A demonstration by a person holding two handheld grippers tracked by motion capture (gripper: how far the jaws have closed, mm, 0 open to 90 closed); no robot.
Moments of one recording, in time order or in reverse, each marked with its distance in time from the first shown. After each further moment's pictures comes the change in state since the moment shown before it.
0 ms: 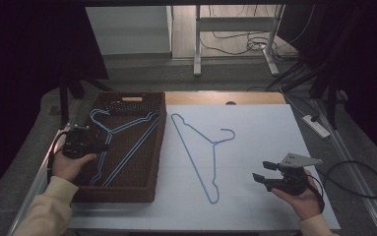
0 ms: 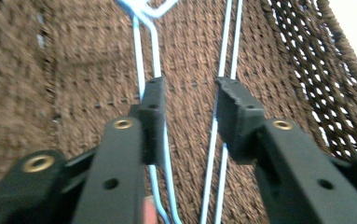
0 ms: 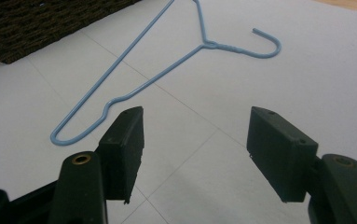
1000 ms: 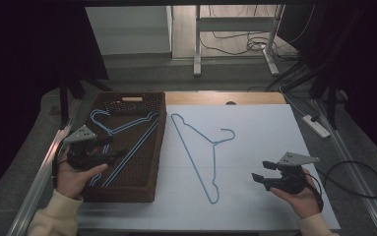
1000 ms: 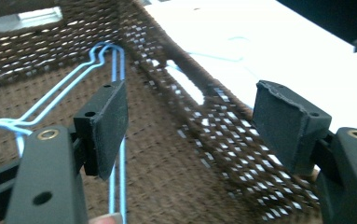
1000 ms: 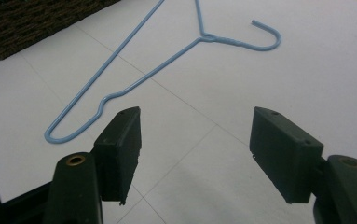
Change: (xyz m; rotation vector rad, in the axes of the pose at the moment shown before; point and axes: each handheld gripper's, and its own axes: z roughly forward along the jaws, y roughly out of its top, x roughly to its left) left arm -0.086 -0.015 -0.054 -0.268 -0.193 0.309; right arm -0.003 0.000 0.005 0.030 -0.008 0.014
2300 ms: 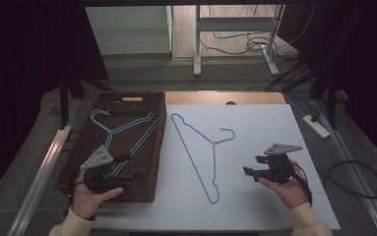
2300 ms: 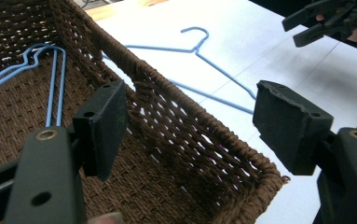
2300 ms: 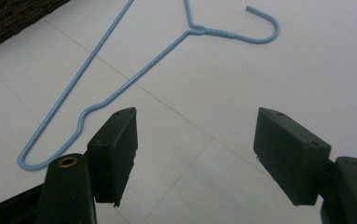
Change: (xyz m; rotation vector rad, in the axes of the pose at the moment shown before) left arm -0.049 -0.029 0.015 -0.024 -0.086 0.089; right arm 0.001 0.024 0.032 0.108 -0.044 0.044
